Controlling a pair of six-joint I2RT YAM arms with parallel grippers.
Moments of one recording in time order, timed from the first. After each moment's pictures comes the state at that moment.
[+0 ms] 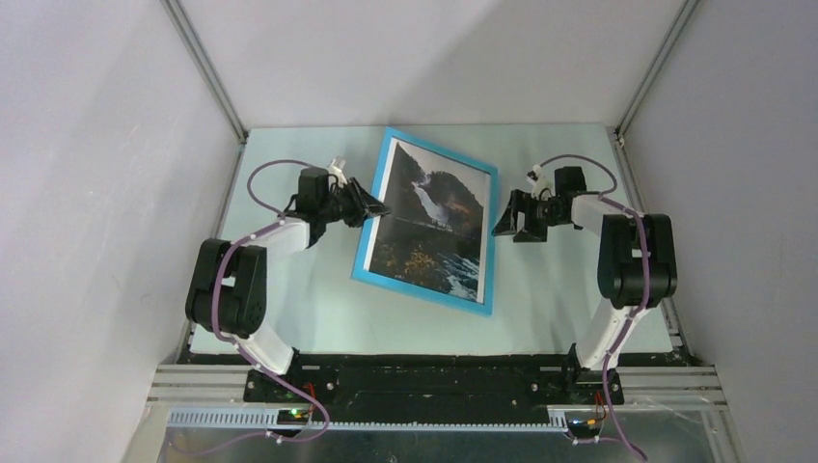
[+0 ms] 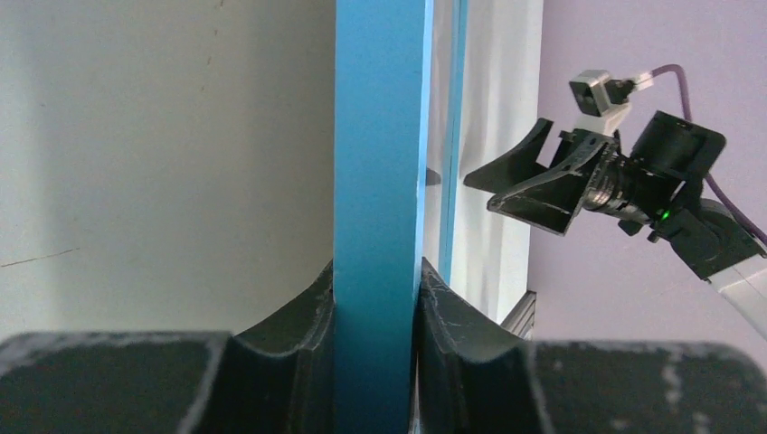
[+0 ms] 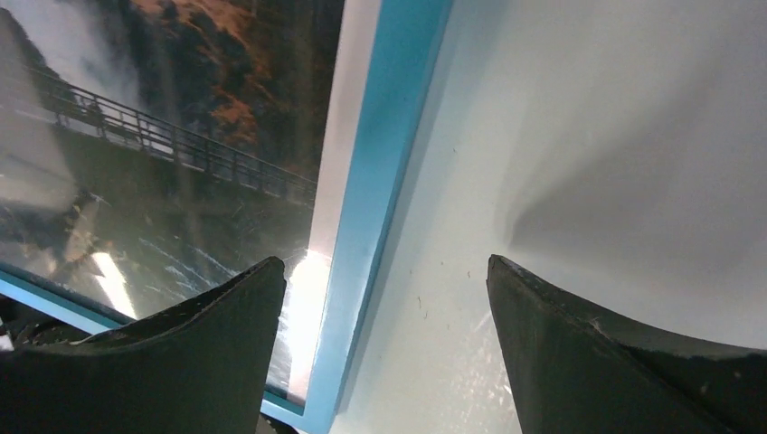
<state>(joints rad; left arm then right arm) -0.20 1.64 0.91 0.16 0.59 -0.81 0.01 1.81 1.10 -0.36 -0.69 0.14</state>
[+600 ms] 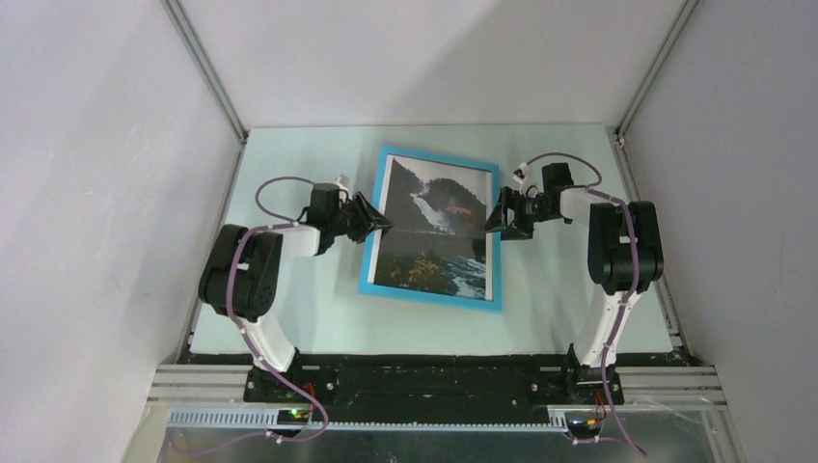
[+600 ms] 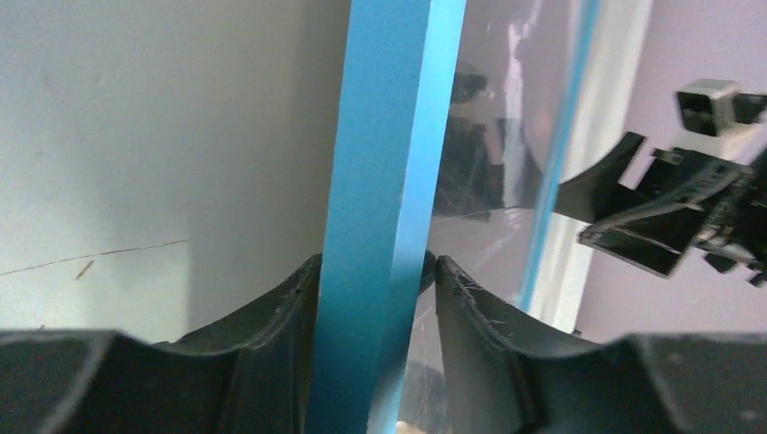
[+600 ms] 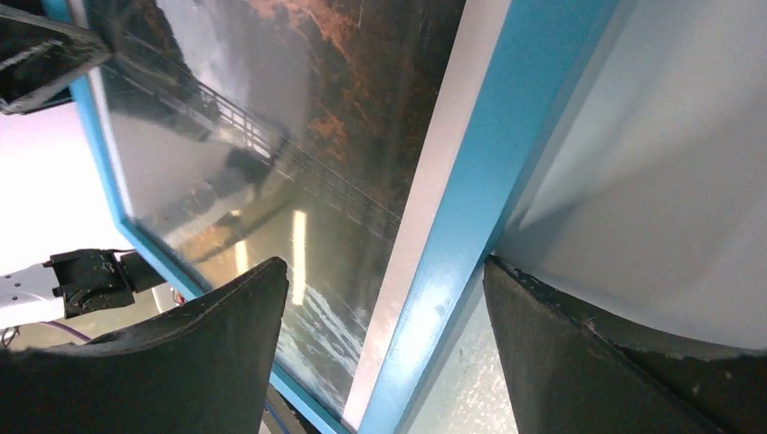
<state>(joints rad) -0.23 1.74 0.83 0.27 0.47 -0.84 0.06 1.96 1.20 -0.37 -0.81 0.16</state>
